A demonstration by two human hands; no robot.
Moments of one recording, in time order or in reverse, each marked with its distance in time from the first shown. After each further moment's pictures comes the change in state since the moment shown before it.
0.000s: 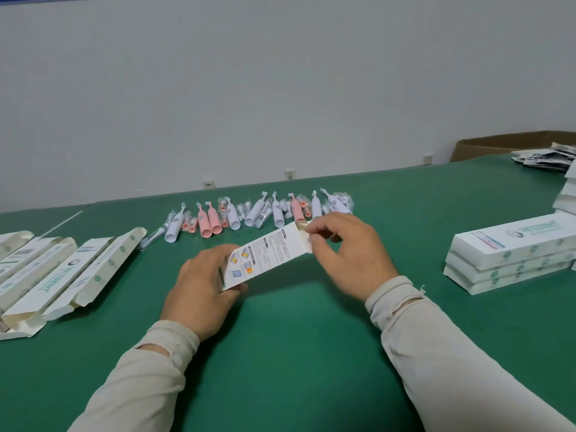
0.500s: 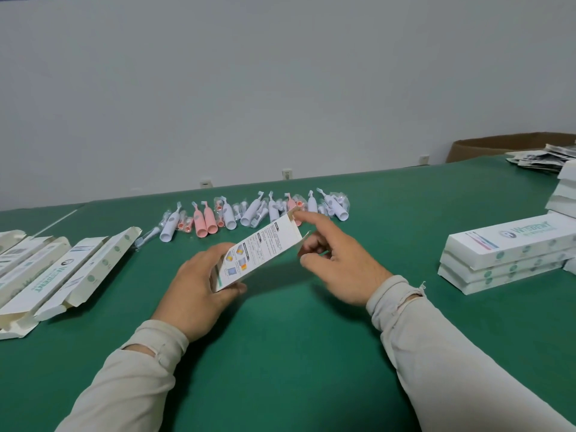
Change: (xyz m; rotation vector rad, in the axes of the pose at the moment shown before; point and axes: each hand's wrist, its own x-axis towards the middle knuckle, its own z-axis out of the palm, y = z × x) left_hand 0.002 -0.002 -0.002 -0.134 -0.067 0.042; right_hand -0.003 0.004 0.000 0.282 -0.321 0.117
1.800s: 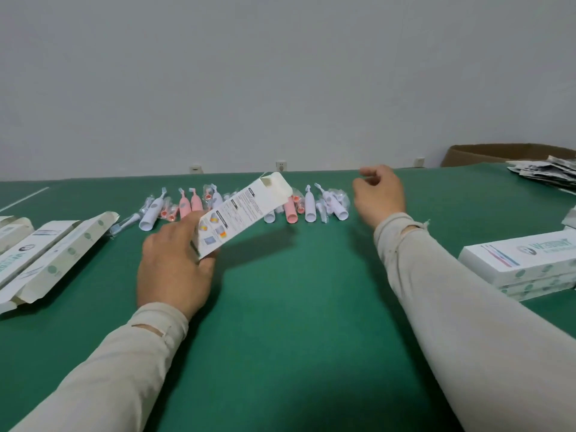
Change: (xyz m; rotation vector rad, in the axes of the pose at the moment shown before) left_hand 0.034 -0.007 0.014 0.284 0.316 -0.183; right_hand 0.100 0.057 -0.063 -0.076 0.688 0.330
